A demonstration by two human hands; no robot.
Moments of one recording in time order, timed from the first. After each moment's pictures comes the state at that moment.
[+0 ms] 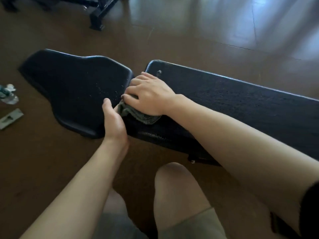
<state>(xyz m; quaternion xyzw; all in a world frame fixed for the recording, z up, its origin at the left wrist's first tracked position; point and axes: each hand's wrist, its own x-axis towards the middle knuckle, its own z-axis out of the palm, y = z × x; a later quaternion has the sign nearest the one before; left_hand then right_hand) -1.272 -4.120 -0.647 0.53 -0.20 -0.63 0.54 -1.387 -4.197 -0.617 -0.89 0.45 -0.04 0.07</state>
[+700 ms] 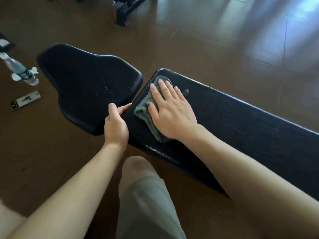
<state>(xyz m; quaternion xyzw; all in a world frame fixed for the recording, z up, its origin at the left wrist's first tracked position) -1.288 -4.125 -0.653 0.68 -0.22 -0.44 0.54 -1.439 -4.172 -0.622 -0.83 0.54 -0.05 0.10</state>
